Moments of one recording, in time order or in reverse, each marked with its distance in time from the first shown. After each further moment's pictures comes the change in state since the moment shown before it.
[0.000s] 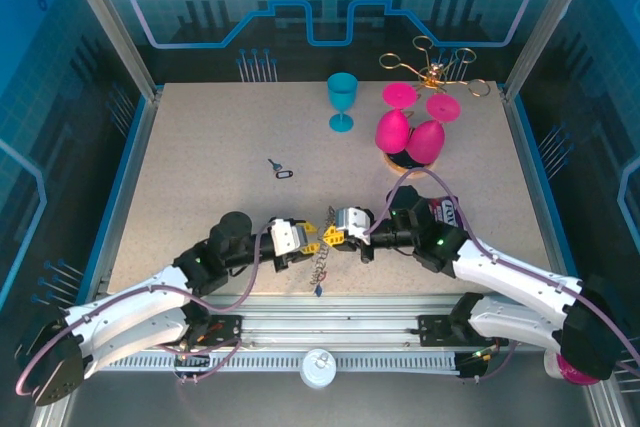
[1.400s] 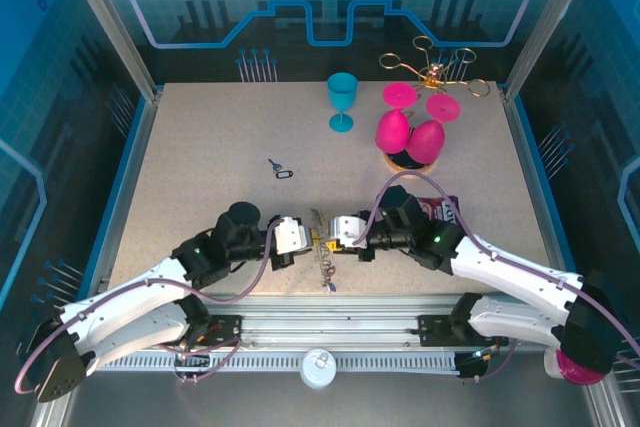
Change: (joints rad) left arm 0.001 0.035 0.139 -0.284 0.000 0.108; right arm 0.051 0.031 0.075 -0.200 0.166 -0.212
